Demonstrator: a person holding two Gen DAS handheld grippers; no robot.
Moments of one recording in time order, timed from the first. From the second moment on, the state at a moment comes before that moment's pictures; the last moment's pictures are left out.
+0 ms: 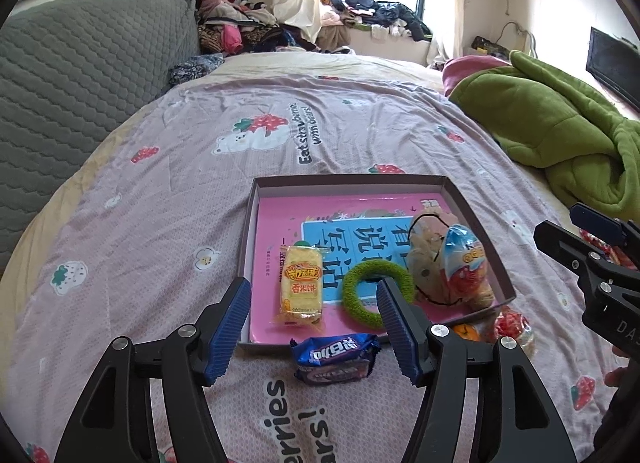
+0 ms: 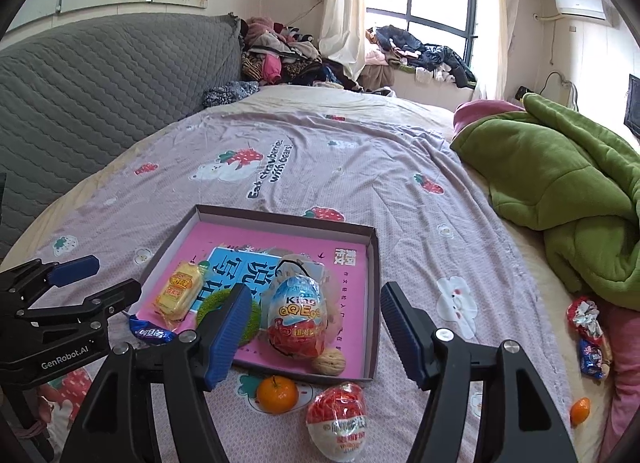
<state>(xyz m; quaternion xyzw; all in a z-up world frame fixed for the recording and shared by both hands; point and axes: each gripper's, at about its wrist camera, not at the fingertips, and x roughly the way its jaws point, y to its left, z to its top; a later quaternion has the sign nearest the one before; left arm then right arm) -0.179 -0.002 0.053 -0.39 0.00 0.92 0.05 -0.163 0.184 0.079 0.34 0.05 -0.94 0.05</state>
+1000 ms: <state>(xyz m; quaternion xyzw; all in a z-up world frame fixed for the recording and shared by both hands) -0.120 0.018 0.097 -0.35 0.01 0.93 0.07 -0.090 0.199 0.110 0.31 0.04 -0.95 0.05</state>
